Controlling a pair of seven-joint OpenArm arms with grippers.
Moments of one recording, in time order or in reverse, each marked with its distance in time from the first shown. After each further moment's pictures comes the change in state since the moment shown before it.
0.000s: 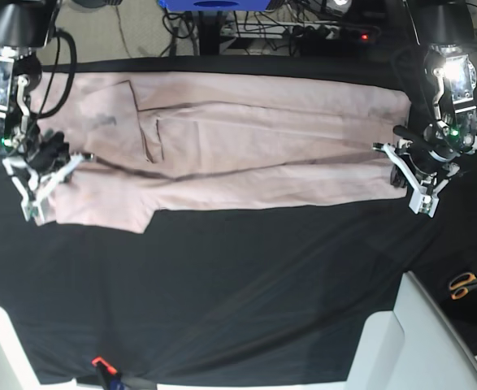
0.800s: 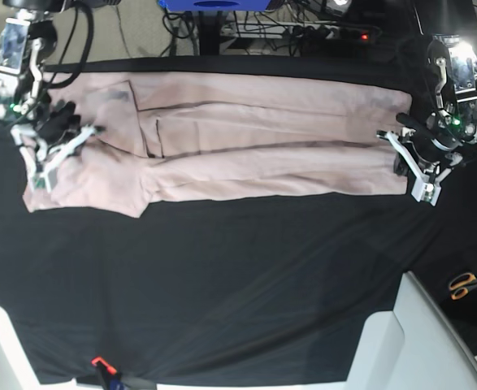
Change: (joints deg) left arm 2.5 -1.2 -0.1 0.0 0.0 -0.2 -1.6; right arm -8.3 -6.0 3.1 8.7 -0.2 0.1 -2.1
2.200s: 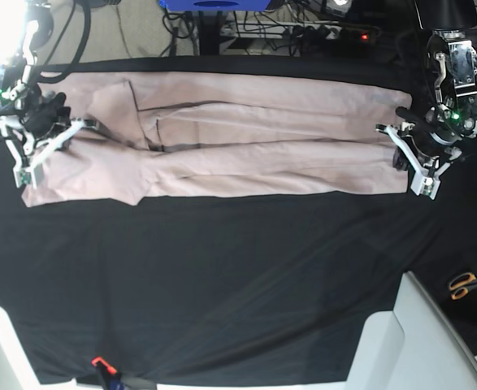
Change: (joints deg) left arm 1.5 -0.1 0.2 0.0 0.0 0.0 -0.3; right arm -3.4 -1.4 2.7 11.1 0.2 -1.8 -7.1
